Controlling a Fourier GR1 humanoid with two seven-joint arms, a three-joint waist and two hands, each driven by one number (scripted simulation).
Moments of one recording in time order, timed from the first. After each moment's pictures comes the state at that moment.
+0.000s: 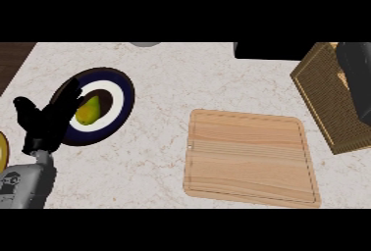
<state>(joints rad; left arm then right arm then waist) -0.24 0.28 0.10 -1.38 0.09 -0.03 0.22 -1.26 -0.42 -0.52 -0.36 1.72 -0.74 1.08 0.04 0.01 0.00</state>
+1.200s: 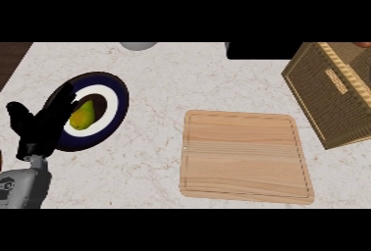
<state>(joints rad) -0.20 0.29 0.13 -1.38 0.09 -0.04 0.21 -1.06 -0.44 -0.70 -0.63 1.71 -1.05 1.09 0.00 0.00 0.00</state>
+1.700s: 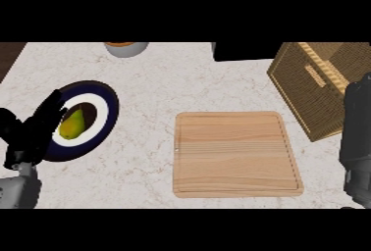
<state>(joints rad) -0.15 0.31 0.17 -1.39 0.09 -0.03 0.22 -0.85 -0.21 -0.69 -1.08 1.60 -1.04 1.10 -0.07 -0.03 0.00</state>
